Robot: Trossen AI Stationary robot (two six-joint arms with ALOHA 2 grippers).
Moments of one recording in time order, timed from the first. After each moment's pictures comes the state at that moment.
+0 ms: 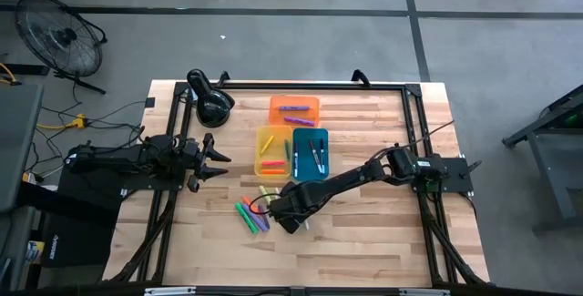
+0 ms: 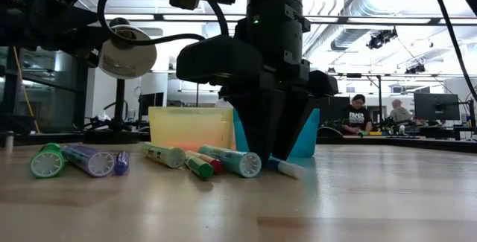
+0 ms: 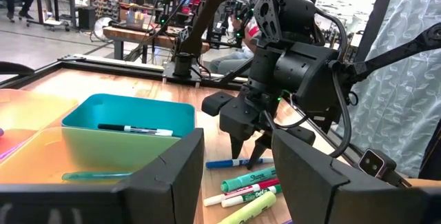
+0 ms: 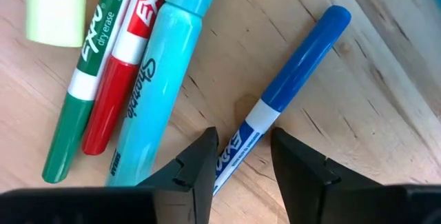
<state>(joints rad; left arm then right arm) -0.03 0.01 0.01 0.03 0.12 -0.18 0.32 2.37 1.84 -1.03 -0.04 1.08</state>
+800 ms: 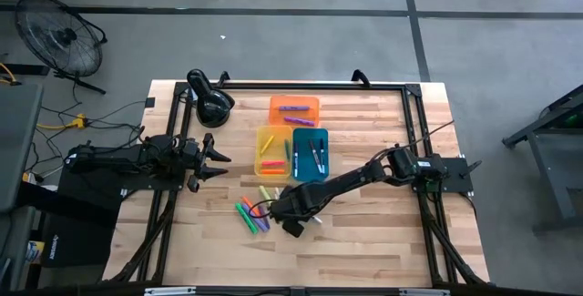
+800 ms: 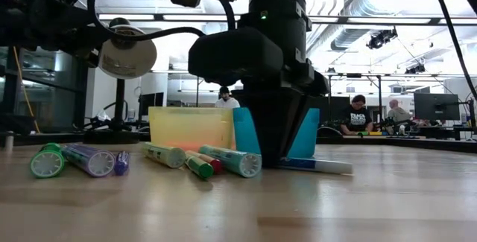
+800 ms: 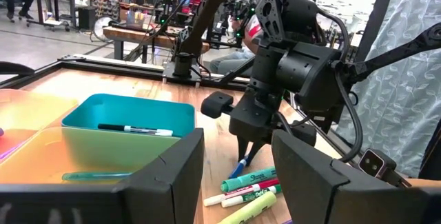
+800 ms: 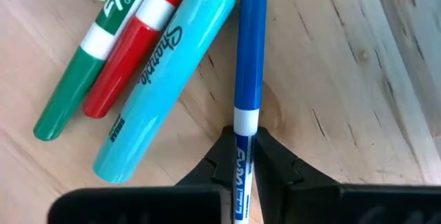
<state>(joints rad) -0.03 0.01 0.01 0.03 0.12 -0.18 0.33 2.37 1.84 -1.05 -0.05 0.90</state>
